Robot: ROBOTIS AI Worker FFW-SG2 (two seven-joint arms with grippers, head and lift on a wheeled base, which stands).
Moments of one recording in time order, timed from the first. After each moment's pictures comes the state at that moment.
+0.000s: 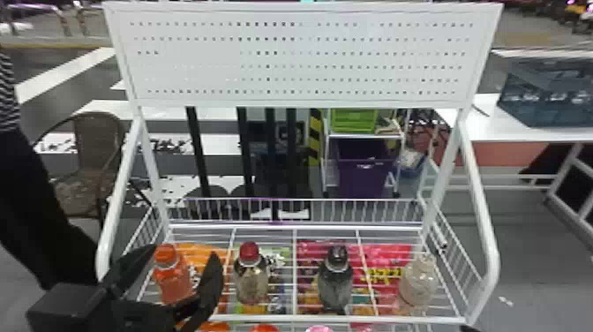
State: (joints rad) left arm 0.55 0.24 -0.10 -2.43 0.12 0.34 0.15; right arm 0.65 -0.08 0.02 -2.00 -0.08 -0.12 0.18
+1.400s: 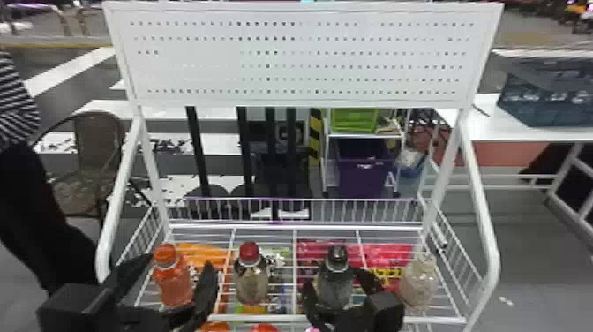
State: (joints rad) left arm 0.54 0.25 -0.08 -2.40 0.12 0.39 0.14; right arm 0.07 -0.03 0.32 -1.42 -0.02 -0.14 -0.01
